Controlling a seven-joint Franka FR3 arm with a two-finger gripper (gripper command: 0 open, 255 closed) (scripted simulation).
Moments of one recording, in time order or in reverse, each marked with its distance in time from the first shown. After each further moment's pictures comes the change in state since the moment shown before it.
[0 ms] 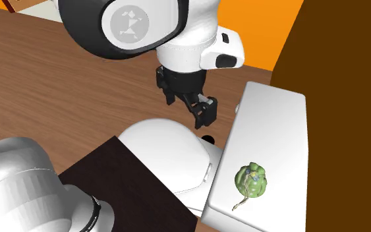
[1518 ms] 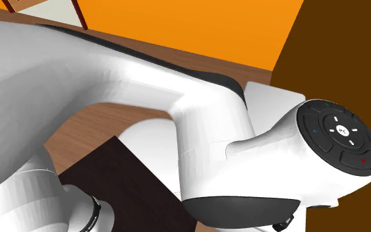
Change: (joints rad) arm -0.059 0.378 -0.439 -0.008 -0.067 0.446 -0.408
